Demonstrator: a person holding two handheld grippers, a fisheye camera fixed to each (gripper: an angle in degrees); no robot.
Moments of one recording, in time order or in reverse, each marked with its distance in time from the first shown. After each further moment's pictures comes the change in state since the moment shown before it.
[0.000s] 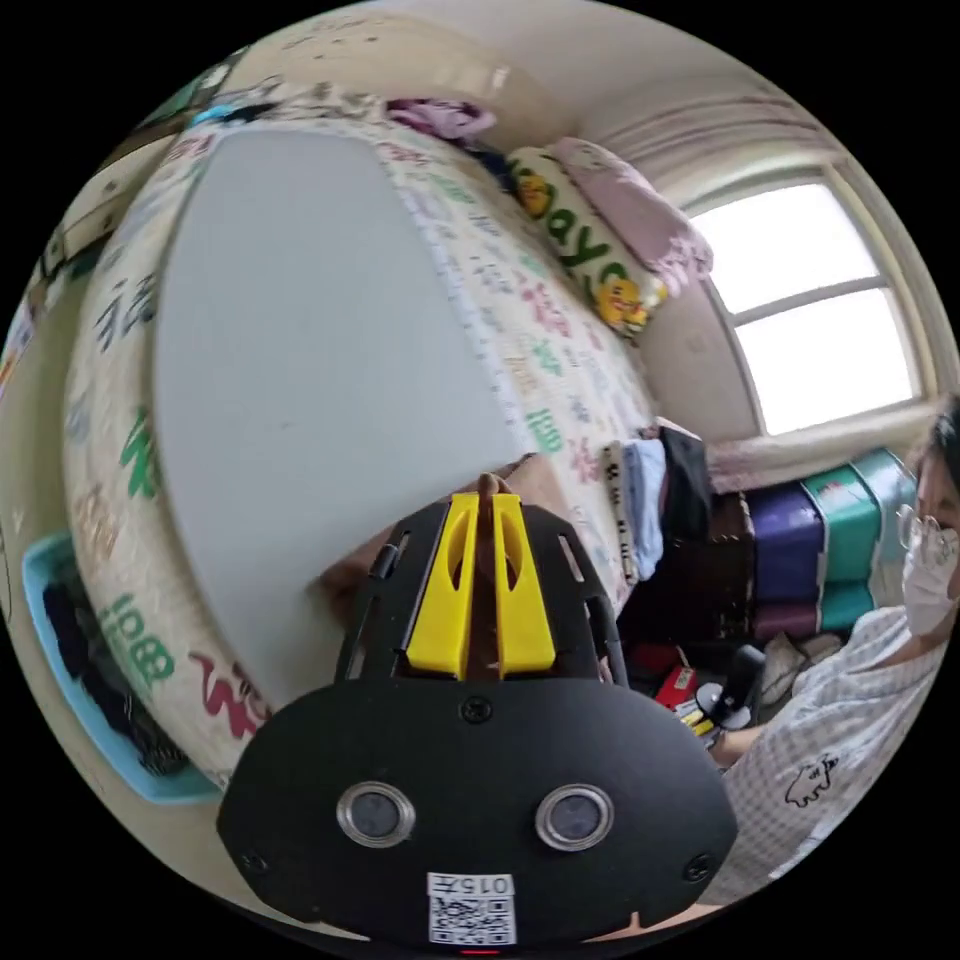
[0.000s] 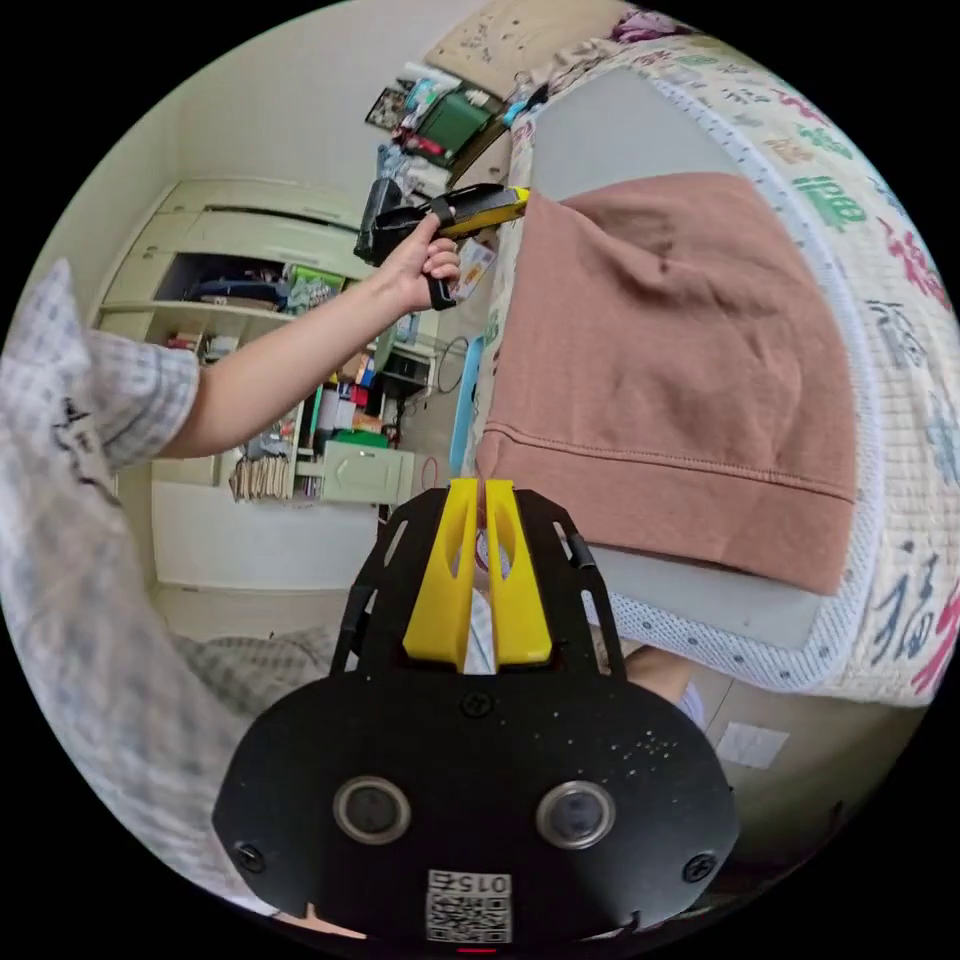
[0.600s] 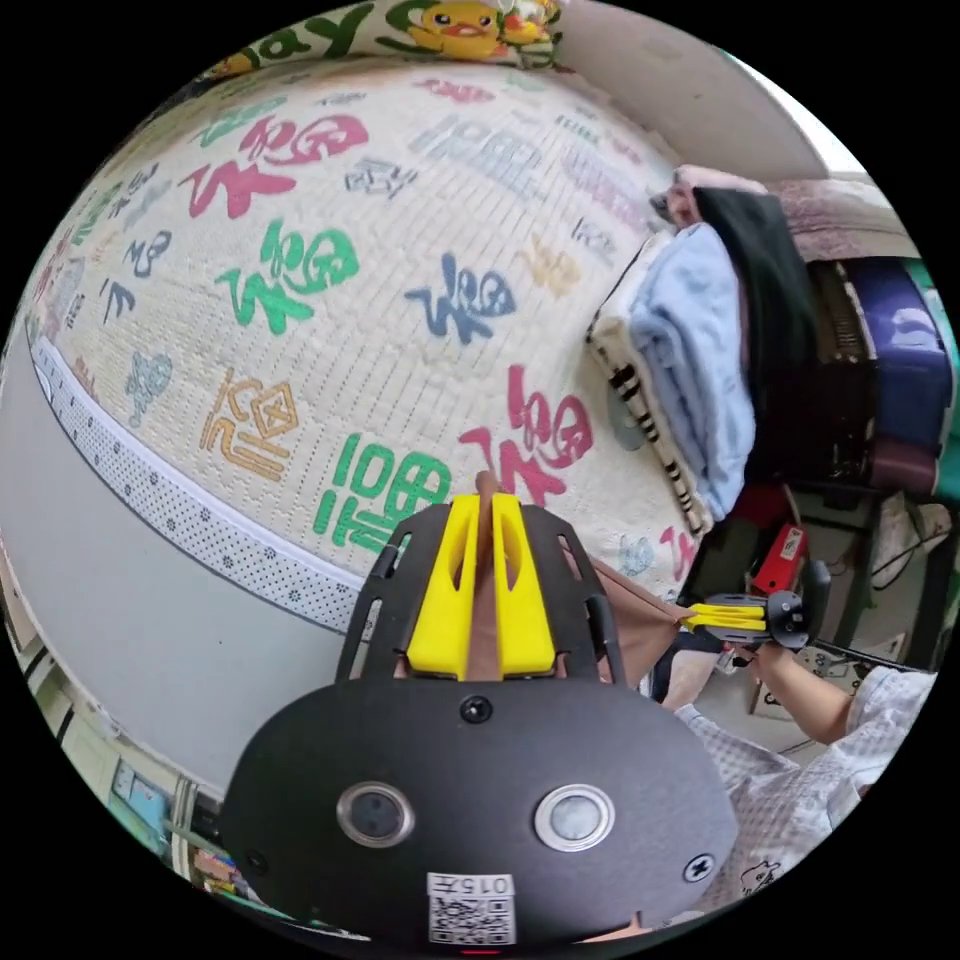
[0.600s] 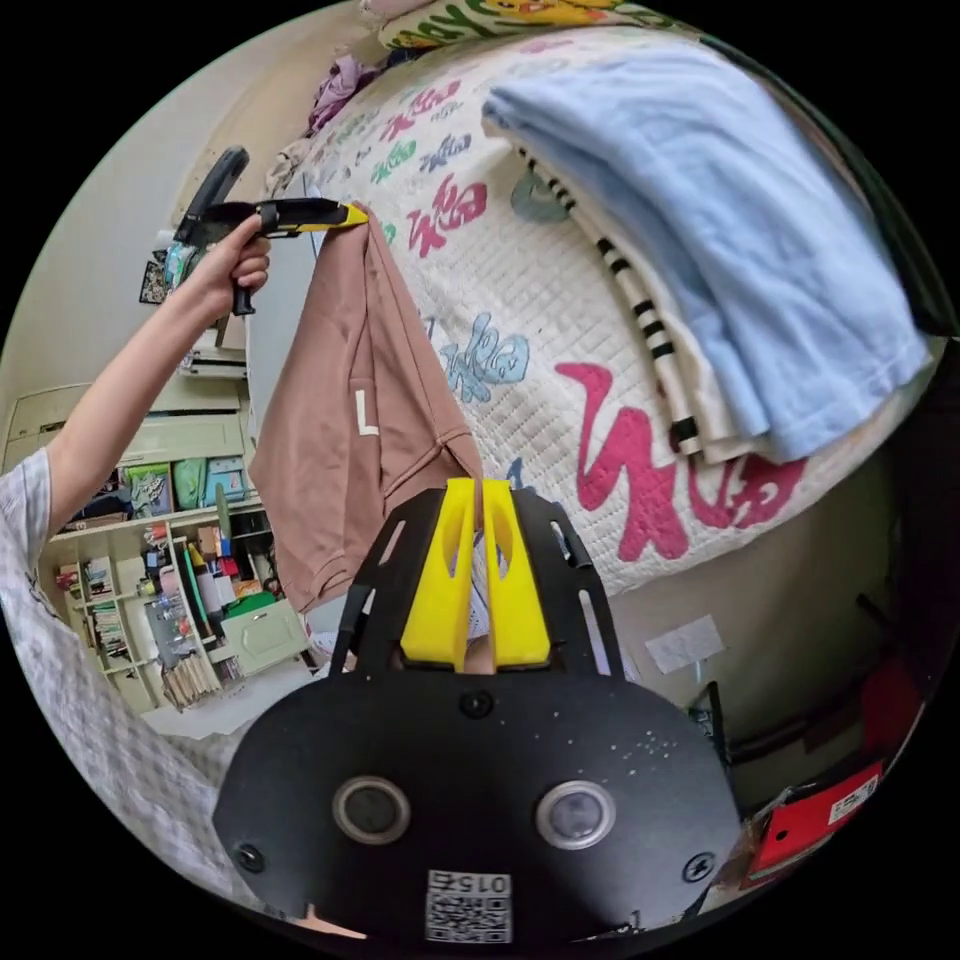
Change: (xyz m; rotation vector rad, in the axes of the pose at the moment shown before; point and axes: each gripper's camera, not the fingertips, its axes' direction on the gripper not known) left arm 0.329 -0.155 0.342 -0.566 -0.222 0.545; right arm 0.205 0.119 -0.221 0.237 0.363 0.534
